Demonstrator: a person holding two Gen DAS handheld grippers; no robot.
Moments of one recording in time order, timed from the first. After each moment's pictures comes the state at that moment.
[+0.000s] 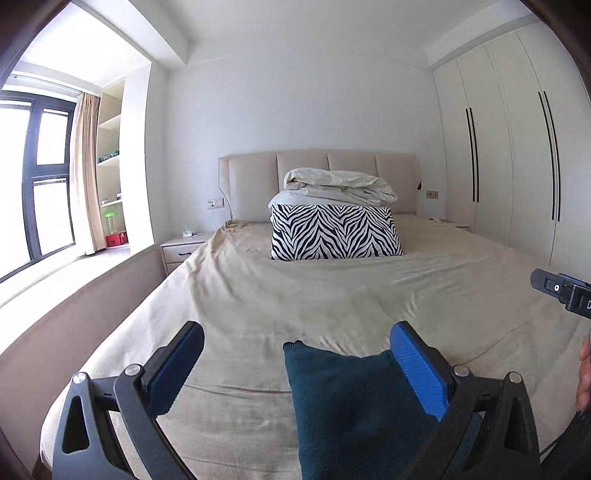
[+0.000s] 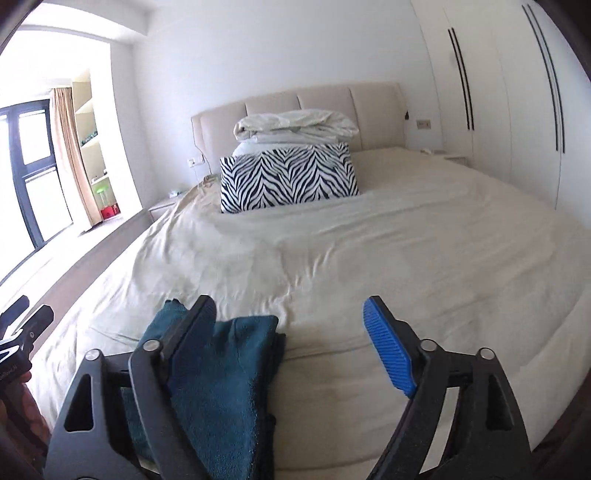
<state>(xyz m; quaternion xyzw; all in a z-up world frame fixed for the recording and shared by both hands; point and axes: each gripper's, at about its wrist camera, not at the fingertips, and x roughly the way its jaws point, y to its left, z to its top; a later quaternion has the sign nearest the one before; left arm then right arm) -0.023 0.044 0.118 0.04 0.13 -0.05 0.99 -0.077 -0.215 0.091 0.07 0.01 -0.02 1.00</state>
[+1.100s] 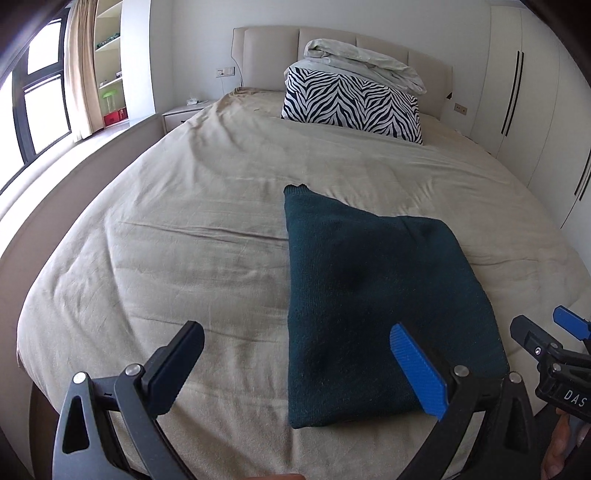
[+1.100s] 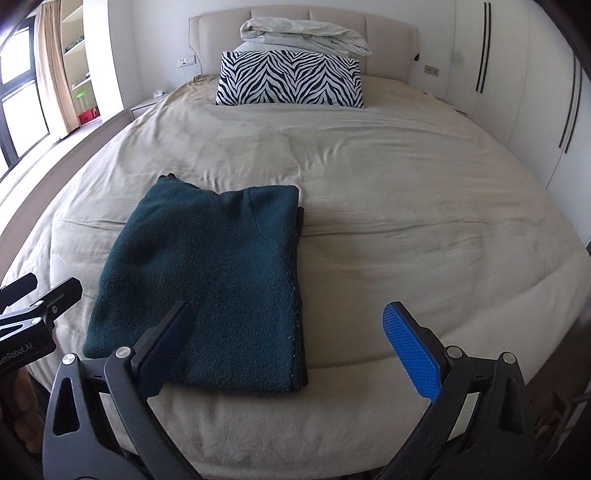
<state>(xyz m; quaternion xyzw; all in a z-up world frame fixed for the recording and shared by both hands) 0.001 0.052 0.023 -0.01 0.40 -0.03 0.91 -0.041 -0.131 -0.009 0.01 0.29 -0.04 0.96</state>
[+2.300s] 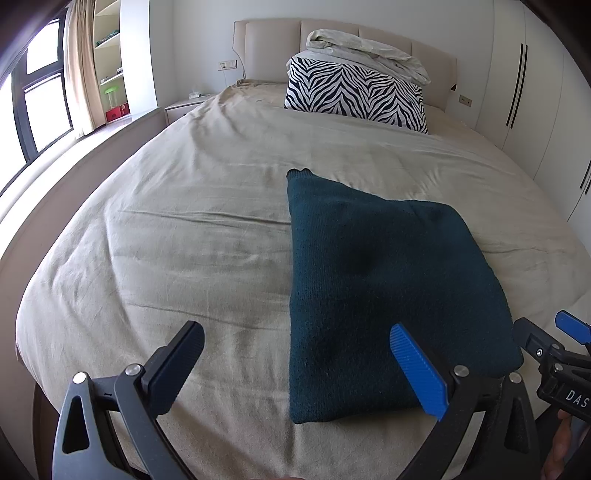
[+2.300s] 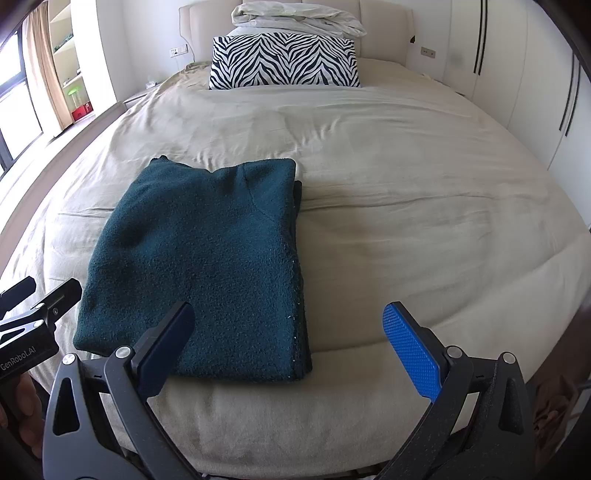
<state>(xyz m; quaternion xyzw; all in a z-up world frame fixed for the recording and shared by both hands) 0.001 0.051 0.008 -0.01 0.41 -0.02 0.91 -0.034 -0.140 -0.021 0.03 0.32 -0.05 0.95</state>
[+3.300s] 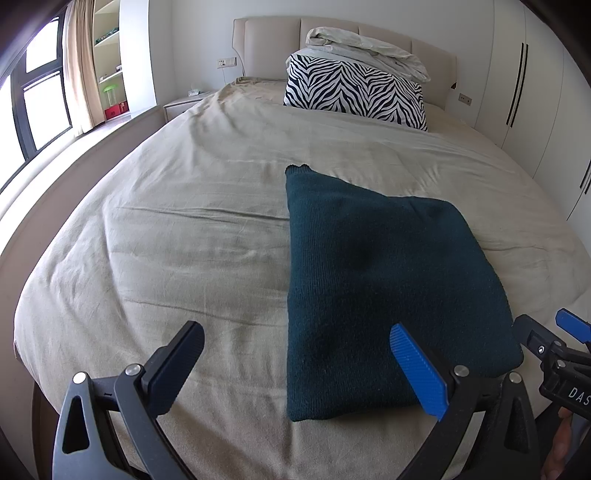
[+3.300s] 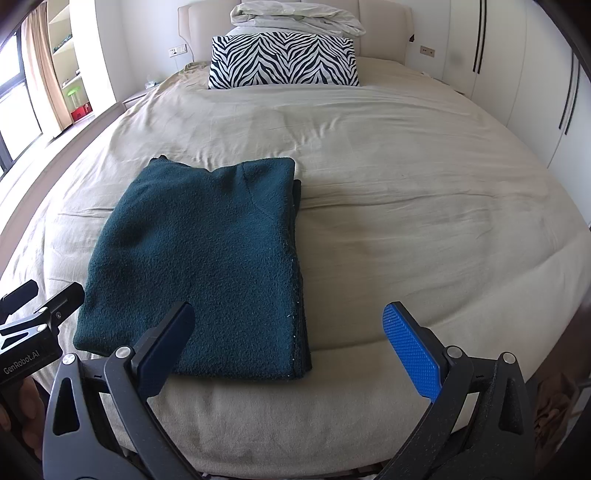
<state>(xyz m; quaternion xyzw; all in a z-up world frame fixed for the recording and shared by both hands) 0.000 0.051 0.004 -0.01 0.42 -0.02 0.91 -0.034 -0.141 -0.021 0.03 0.32 -0.05 0.95</state>
